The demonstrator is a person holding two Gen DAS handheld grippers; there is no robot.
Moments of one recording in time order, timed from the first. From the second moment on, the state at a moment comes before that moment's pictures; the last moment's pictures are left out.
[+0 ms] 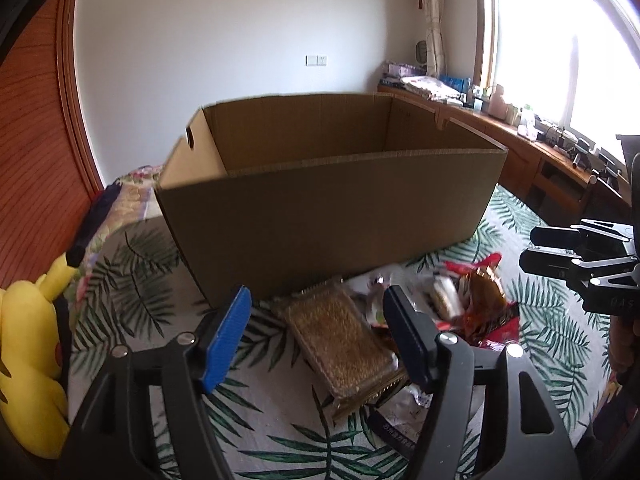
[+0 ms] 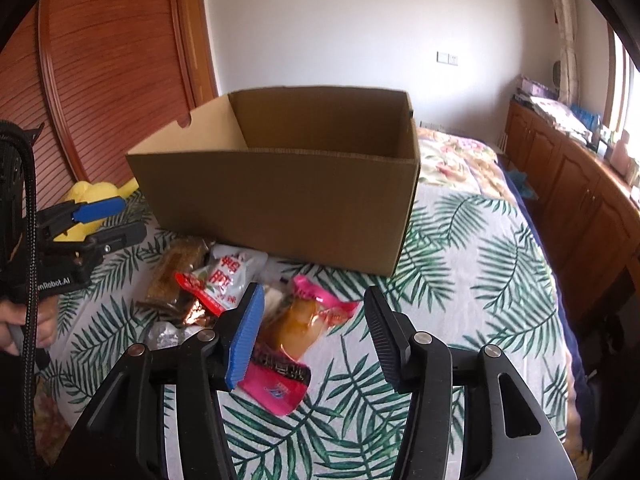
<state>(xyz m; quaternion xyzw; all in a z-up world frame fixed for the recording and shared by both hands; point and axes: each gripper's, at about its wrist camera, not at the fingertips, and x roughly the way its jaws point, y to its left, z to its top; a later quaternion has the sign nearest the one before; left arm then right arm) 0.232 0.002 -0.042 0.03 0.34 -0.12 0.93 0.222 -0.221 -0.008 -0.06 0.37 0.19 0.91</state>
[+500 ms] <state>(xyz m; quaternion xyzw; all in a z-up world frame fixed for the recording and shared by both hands) 0.246 0.002 -0.073 0.01 0.37 -0.12 0.92 0.246 -0.214 -0.047 -0.04 0.41 0.18 0.89</state>
